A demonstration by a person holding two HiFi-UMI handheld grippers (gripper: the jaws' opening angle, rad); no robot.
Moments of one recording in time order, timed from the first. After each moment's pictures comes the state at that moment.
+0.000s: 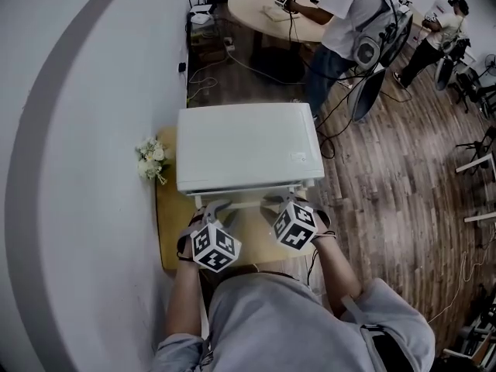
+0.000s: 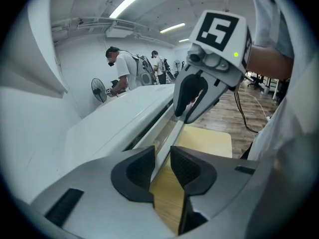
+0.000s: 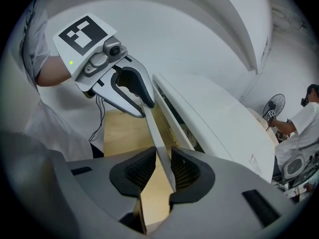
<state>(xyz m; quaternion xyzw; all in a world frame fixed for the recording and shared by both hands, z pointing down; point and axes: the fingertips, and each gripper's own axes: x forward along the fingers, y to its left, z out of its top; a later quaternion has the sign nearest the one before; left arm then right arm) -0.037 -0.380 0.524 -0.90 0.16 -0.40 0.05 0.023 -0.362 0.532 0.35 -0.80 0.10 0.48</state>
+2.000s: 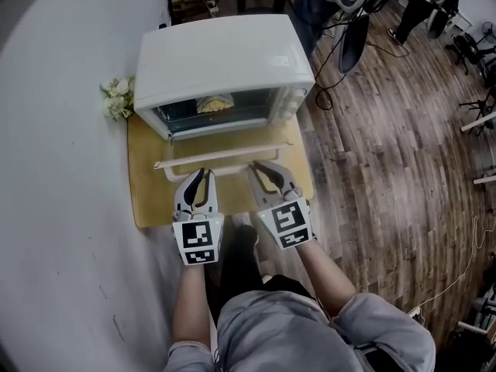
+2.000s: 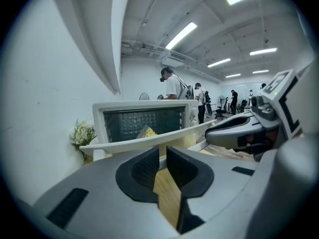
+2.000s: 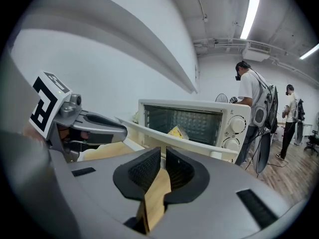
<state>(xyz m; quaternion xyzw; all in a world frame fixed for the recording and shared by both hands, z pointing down) -0.079 -0.297 0.571 -0.90 0.40 -0.17 -0.05 0.015 -0.266 0.571 0.61 -0.77 0.08 0.15</state>
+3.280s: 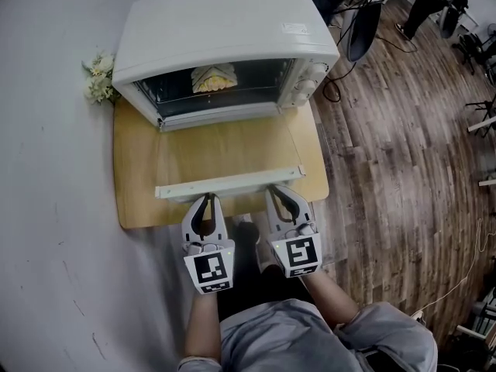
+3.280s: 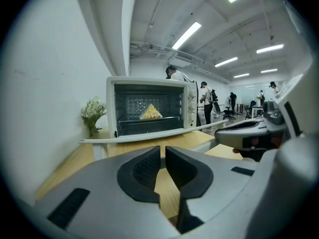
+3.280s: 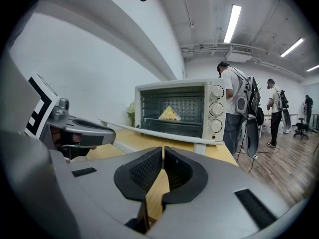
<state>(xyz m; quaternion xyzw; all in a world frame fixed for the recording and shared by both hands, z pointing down) -0.096 -0.246 0.668 -0.88 0.45 -0.16 -0.06 0.024 -0.208 0.667 0.67 -0.73 0.08 0.11</state>
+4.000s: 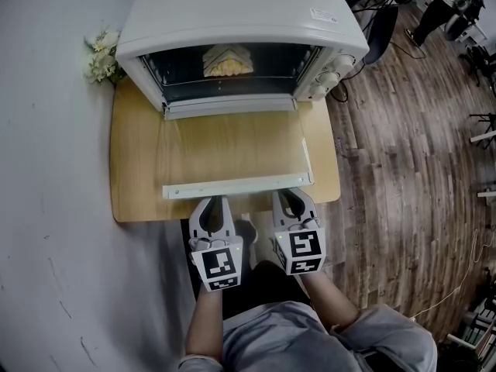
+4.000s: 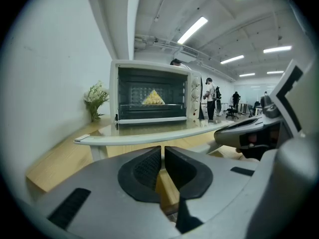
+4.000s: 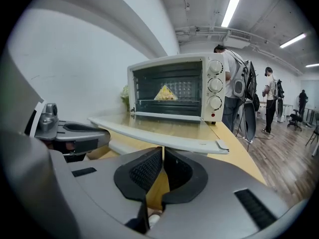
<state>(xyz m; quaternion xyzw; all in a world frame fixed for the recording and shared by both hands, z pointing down) -0.099 -0.246 0.720 -0.87 0.46 -0.17 -0.10 0.026 -0.214 0.721 0.68 -0.70 0.16 0.16</state>
